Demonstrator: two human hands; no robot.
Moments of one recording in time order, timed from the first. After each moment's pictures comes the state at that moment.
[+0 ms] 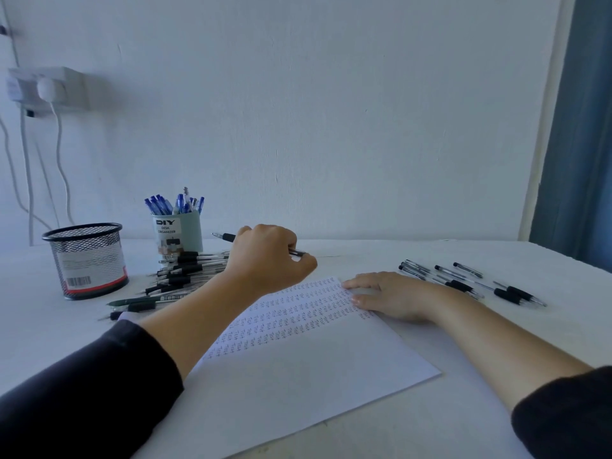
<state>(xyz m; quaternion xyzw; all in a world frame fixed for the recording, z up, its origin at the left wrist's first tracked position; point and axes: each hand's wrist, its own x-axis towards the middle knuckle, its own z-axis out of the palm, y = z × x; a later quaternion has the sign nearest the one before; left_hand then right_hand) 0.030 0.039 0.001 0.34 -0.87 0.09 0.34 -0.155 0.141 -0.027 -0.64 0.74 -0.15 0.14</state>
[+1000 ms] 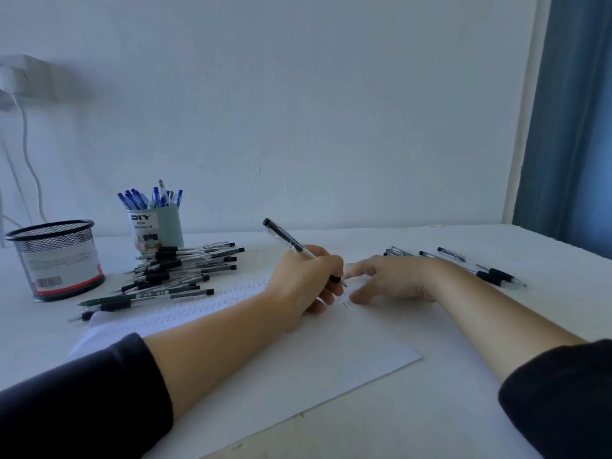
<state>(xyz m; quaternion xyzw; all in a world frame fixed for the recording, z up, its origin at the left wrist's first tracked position) -0.014 0.102 -0.018 0.35 -0.70 -0.53 0.32 -0.165 0.151 -0.015 -0.60 0.73 -0.19 0.27</state>
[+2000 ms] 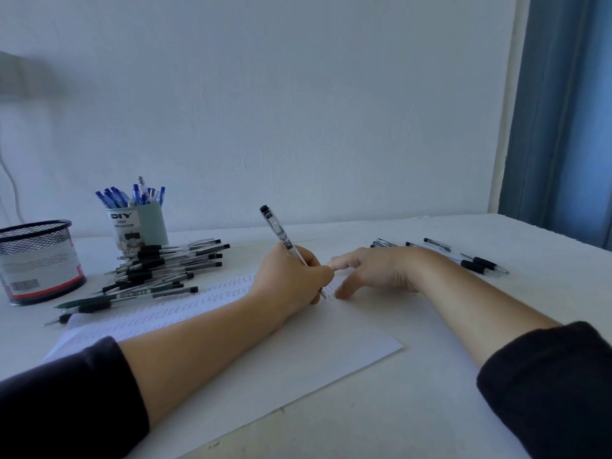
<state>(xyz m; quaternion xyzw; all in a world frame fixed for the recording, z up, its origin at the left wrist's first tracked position) -0.017 0.101 -0.029 0.38 -0.79 -0.36 0.33 -0.160 0.153 -0.013 -0.62 0.71 -0.20 0.27</state>
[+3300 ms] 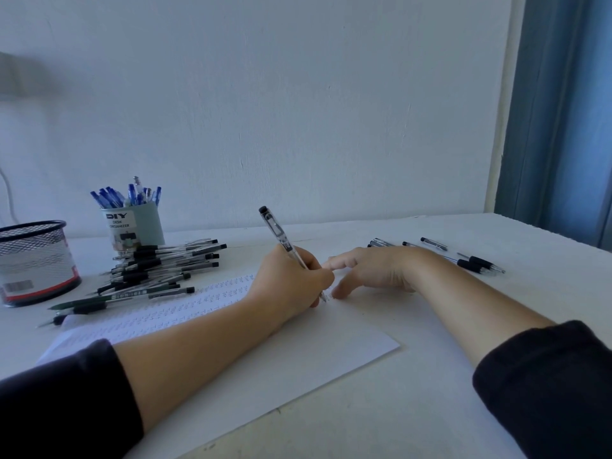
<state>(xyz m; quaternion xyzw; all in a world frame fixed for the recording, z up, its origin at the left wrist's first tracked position) -0.015 0.106 -0.028 0.36 -0.80 -0.35 0.33 -0.162 0.152 -0.014 -0.63 0.70 -0.20 0.28</state>
